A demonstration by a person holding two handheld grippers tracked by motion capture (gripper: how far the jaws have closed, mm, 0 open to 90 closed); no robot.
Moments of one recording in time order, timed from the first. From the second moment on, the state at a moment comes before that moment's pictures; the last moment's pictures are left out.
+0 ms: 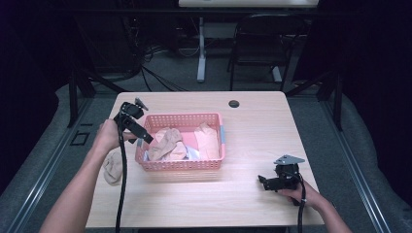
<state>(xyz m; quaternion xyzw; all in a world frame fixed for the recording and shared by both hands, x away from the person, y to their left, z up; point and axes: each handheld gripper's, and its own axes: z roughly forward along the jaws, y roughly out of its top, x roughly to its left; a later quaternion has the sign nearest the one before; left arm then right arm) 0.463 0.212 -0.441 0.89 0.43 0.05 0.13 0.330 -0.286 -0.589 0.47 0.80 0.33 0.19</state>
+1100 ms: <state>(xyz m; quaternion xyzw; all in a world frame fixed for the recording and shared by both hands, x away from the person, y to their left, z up) 0.487 0.152 -0.513 0.90 0.42 0.01 0.08 0.330 -0.286 -0.589 0.47 0.80 0.33 0.19</state>
